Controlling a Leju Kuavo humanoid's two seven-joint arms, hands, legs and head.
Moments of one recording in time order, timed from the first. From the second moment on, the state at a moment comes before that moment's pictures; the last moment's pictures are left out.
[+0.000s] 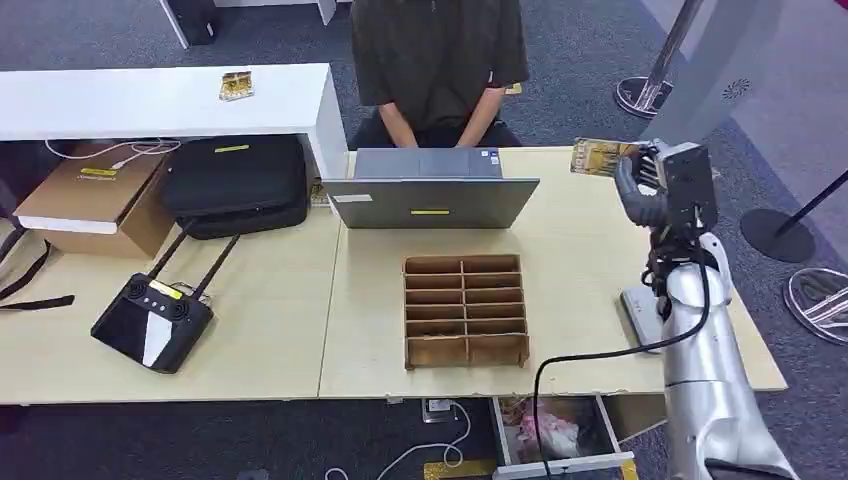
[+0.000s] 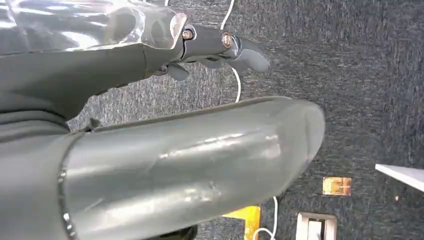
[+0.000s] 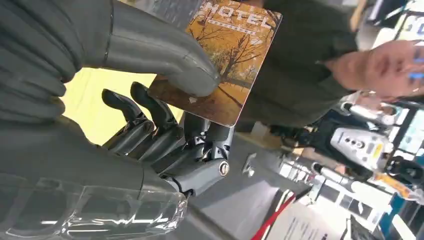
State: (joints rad) left arm -0.12 -0.25 0.95 -0.22 -0.71 0.31 -0.55; right arm -0.61 -0.14 0.01 -1.11 0.23 -0.04 -0.16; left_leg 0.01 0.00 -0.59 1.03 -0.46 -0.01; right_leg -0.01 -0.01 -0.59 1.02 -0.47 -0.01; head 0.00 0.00
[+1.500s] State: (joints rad) left arm -0.12 -0.24 0.95 -0.22 -0.69 0.29 -0.56; right arm -0.21 -0.44 -0.03 -1.23 0.43 0.11 -0.08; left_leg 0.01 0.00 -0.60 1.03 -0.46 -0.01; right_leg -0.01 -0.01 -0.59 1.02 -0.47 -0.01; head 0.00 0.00
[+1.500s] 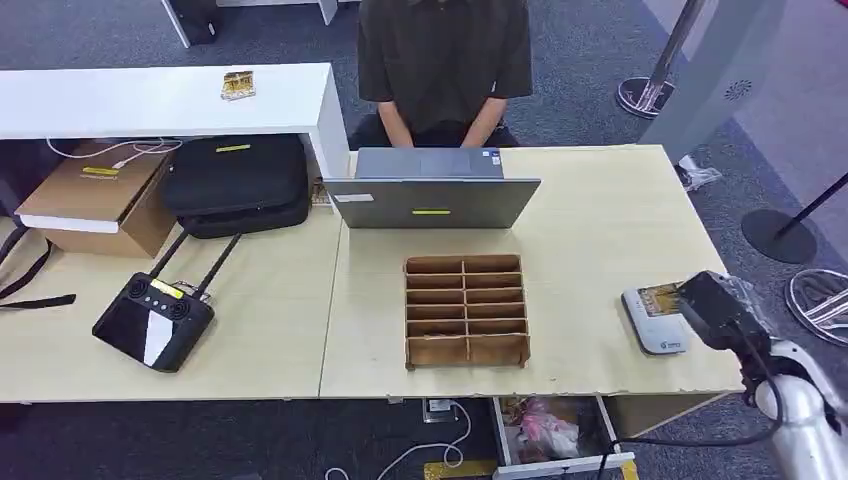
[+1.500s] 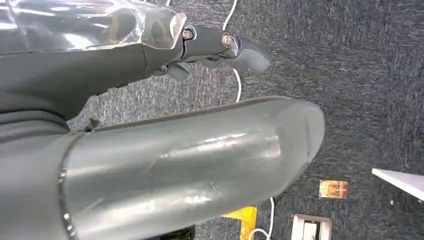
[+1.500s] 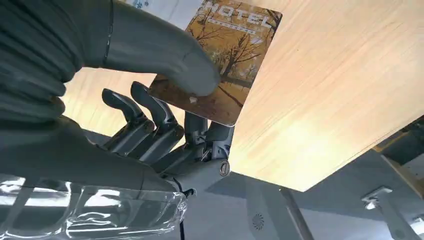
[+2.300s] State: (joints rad) left arm -0.13 -0.24 0.95 -0.22 -0.69 0.29 -0.56; right arm -0.21 -0.40 0.04 -1.20 0.68 0.04 -0.02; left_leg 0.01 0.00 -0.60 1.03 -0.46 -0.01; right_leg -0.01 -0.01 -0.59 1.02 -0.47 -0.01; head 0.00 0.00
